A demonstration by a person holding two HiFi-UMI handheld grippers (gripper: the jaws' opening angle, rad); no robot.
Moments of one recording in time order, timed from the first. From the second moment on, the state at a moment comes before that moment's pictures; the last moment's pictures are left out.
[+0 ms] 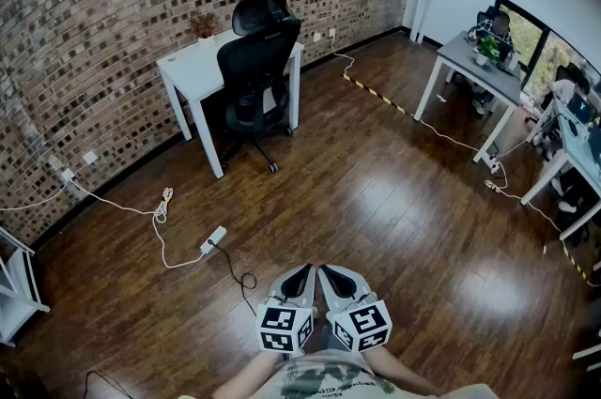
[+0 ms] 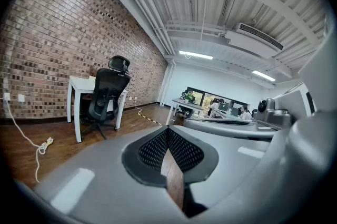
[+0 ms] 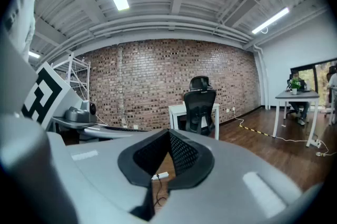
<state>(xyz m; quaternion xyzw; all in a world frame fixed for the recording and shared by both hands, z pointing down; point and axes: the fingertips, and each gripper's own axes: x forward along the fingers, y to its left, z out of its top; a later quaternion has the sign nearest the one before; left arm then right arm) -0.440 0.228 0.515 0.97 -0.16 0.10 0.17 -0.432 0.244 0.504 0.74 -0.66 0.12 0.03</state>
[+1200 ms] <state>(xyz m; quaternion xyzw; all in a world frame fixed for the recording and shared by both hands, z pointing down) -0.168 0.069 0.479 0.96 -0.22 0.10 0.13 -0.148 0.081 0.464 0.70 -0.71 0.06 0.01</state>
